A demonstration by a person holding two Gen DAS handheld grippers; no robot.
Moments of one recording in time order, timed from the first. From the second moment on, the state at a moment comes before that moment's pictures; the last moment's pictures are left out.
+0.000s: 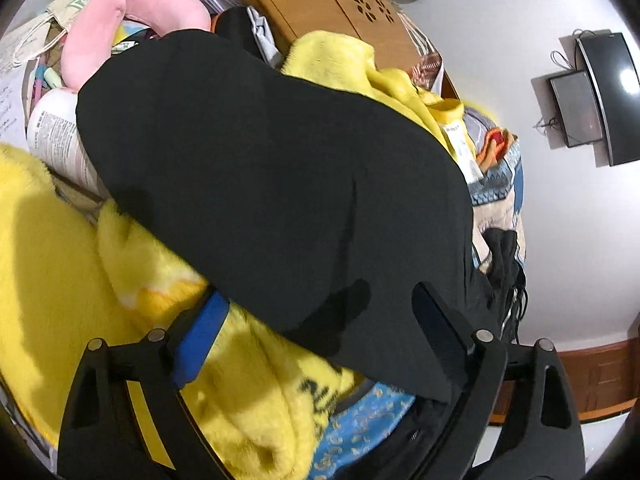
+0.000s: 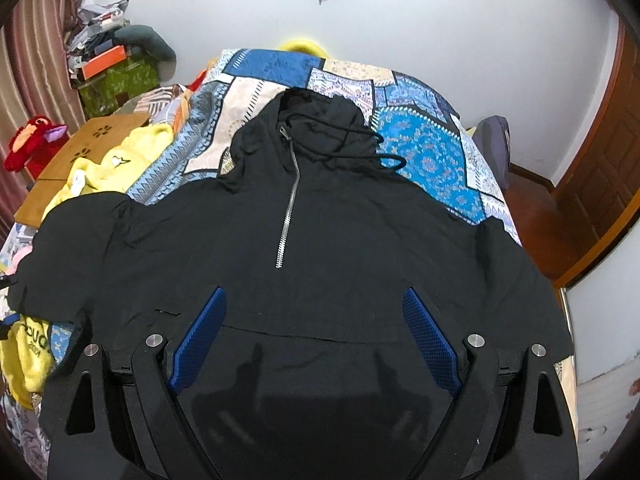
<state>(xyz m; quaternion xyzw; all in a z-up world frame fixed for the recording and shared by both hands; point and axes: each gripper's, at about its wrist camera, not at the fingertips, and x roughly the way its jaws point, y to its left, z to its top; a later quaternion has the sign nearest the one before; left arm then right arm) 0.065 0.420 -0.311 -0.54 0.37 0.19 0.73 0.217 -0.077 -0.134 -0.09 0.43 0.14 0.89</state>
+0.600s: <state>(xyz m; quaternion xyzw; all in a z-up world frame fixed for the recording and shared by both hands) 0.081 0.398 -0.260 -0.34 0.40 0.34 0.78 0.208 -0.092 -0.127 -0.09 0.43 0.13 0.89</state>
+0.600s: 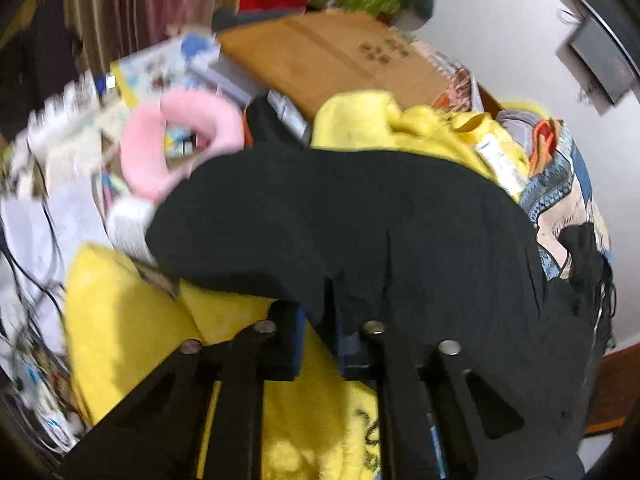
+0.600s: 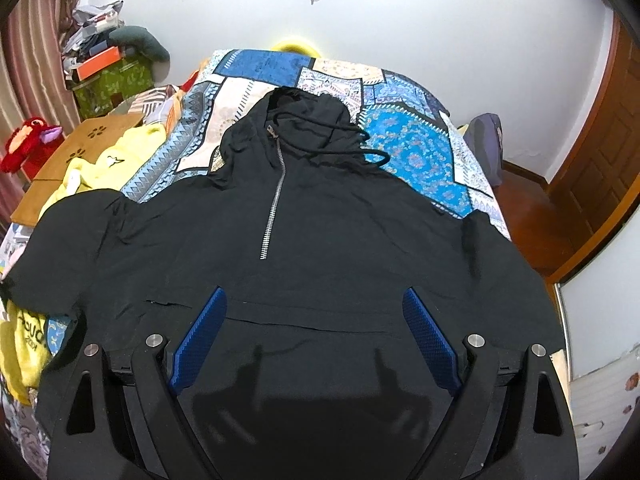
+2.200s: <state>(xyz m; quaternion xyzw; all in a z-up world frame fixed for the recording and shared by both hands) 0.290 -0.048 -0.235 -0.02 0.52 -0.13 0.84 0.198 -0.226 -0.140 -0.06 0.44 0.07 0.89</state>
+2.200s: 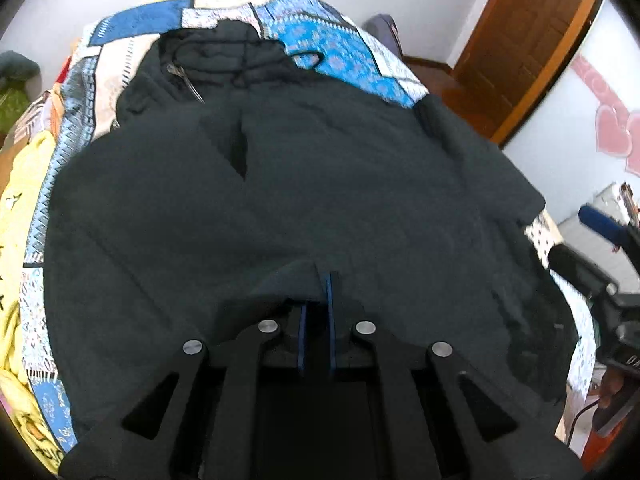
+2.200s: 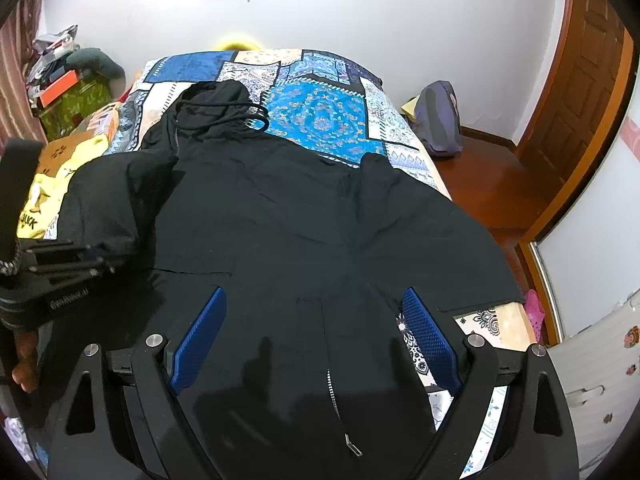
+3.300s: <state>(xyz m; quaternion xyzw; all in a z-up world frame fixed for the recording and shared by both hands) 0.202 0.170 -0.167 -0.05 0.42 0.06 0.90 0.209 -0.007 -0.144 -0.25 0.41 0.29 0.83</state>
